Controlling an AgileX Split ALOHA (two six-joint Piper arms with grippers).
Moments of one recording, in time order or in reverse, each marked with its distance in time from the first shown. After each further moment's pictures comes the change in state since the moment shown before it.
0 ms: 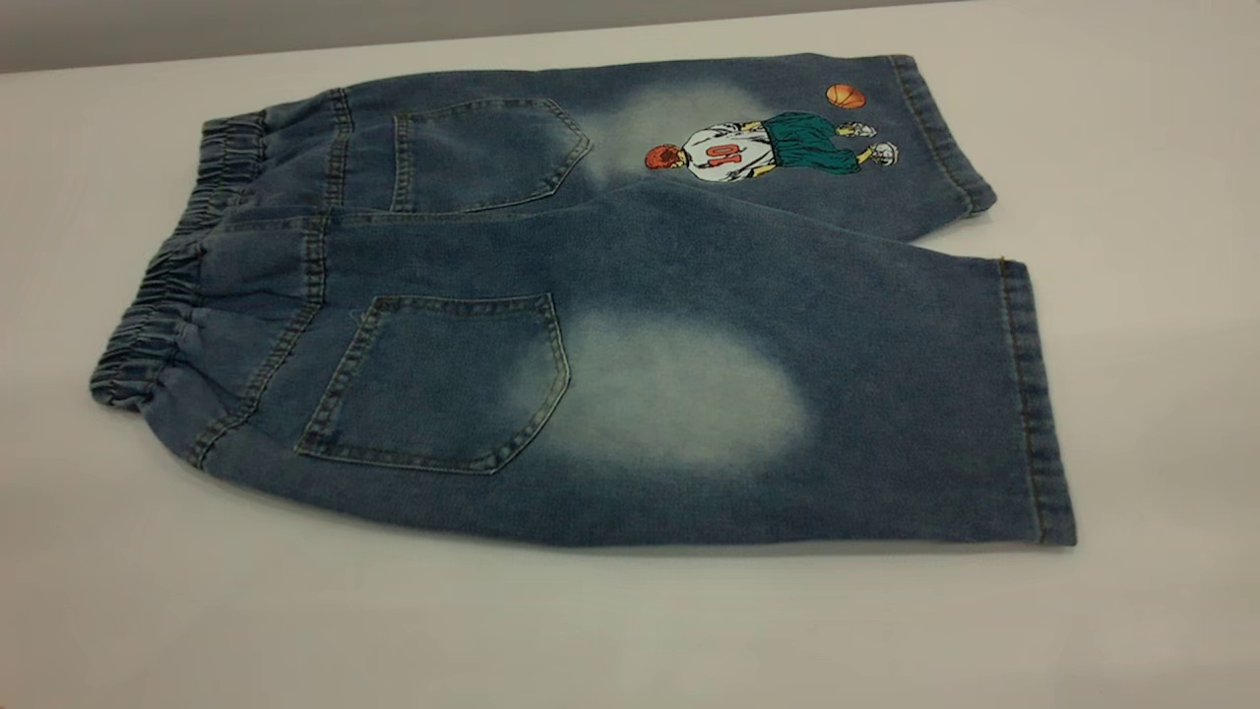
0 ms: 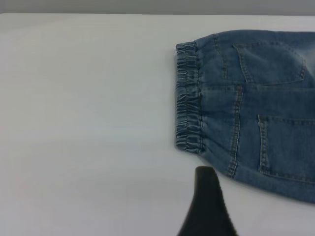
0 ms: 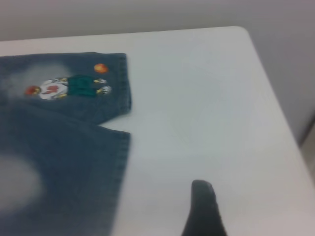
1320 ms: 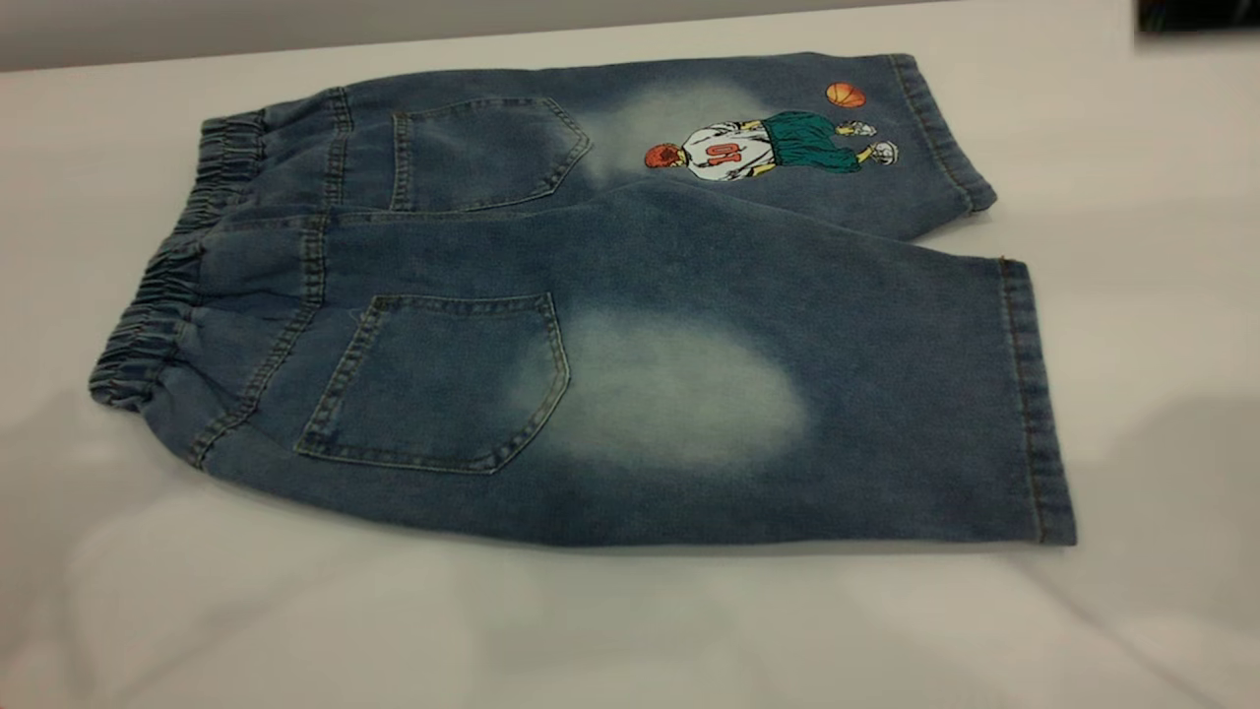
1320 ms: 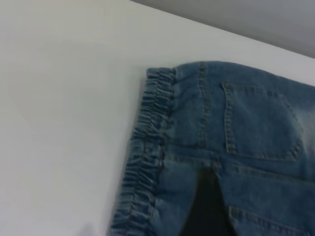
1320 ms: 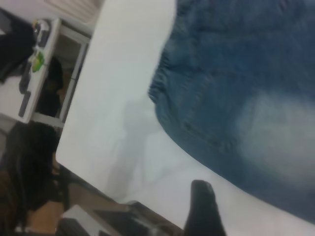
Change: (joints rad) left arm 0.000 1.109 -0.076 -0.261 -0.901 -0.043; right arm 0.001 1.317 0.033 1.419 -0.125 -1.198
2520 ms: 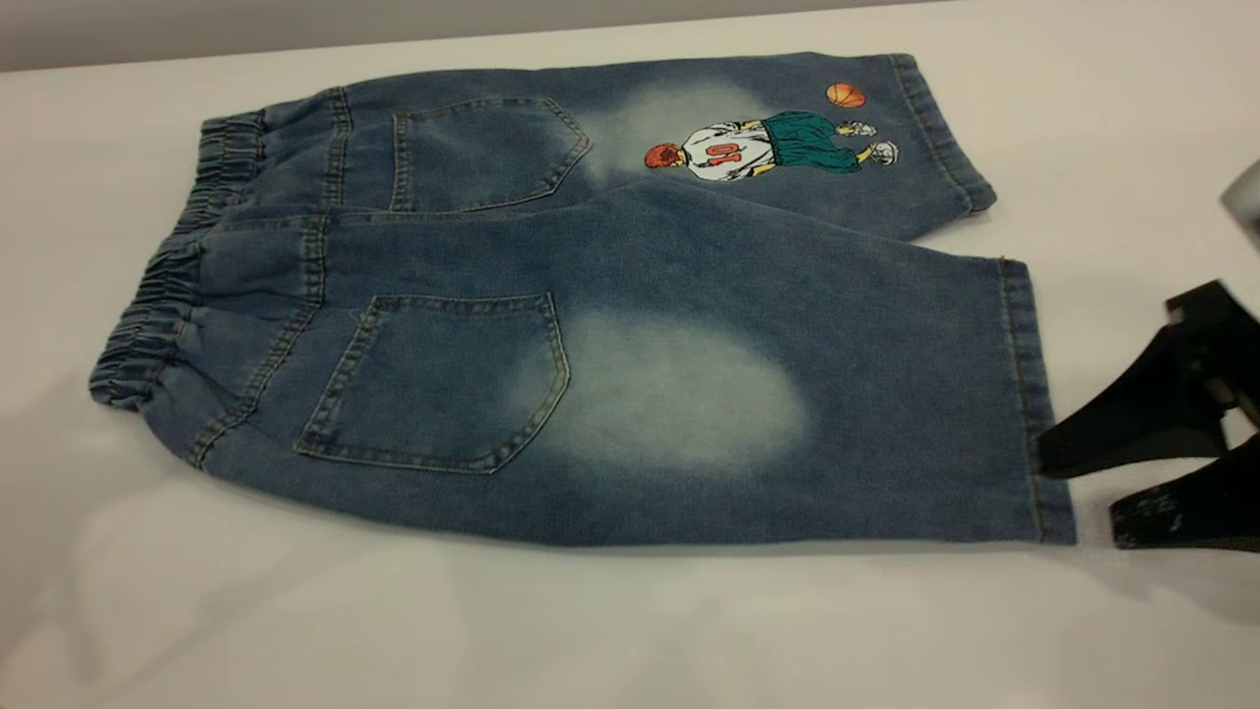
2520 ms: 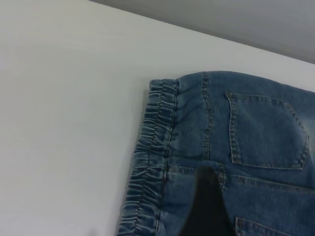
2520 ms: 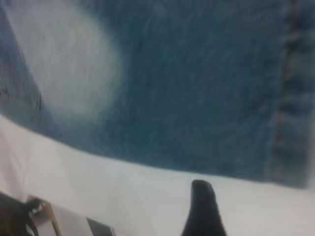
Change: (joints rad) left arm 0.000 0.016 -0.002 0.000 -0.028 0.023; right arm -0.139 0.741 0.065 0.203 -0.158 -0.373
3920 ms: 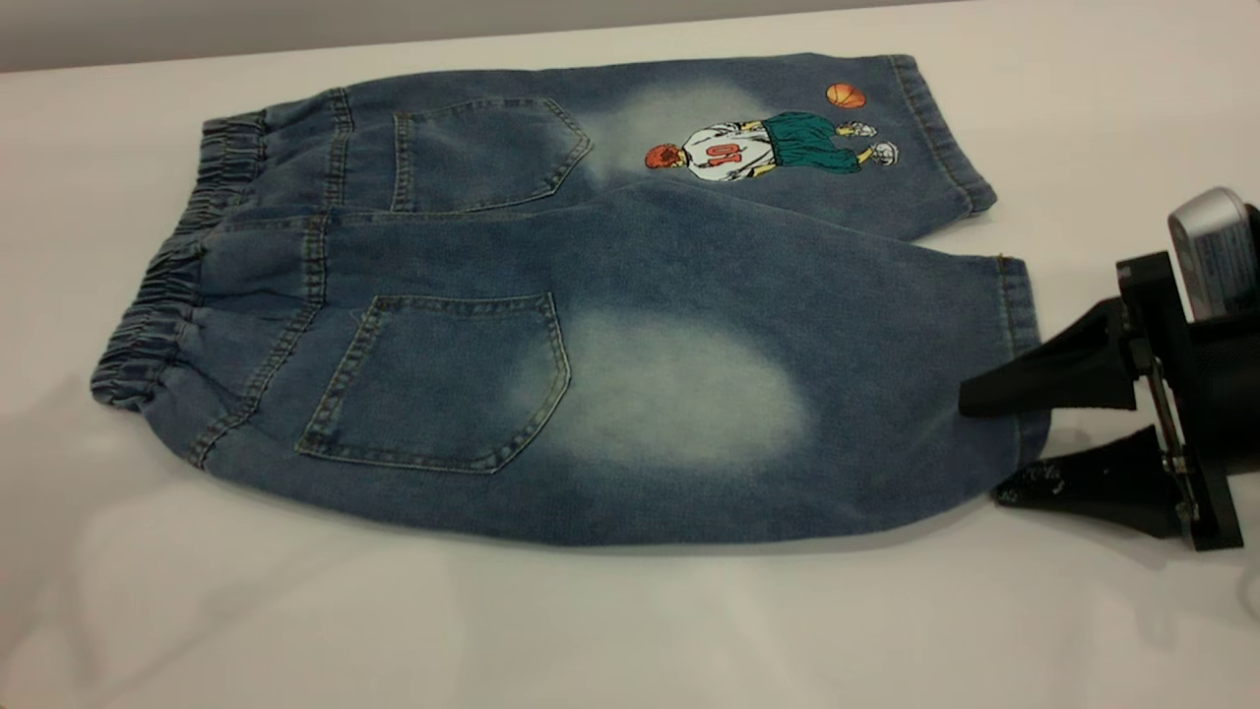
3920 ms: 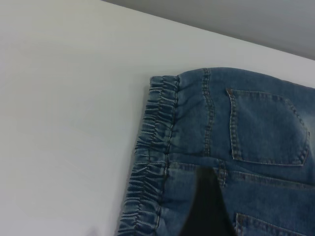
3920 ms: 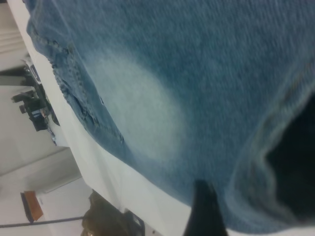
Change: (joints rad) left arm 0.000 0.000 0.000 0.000 0.009 0.001; right arm -0.006 0.313 -0.175 0.073 0.273 0.009
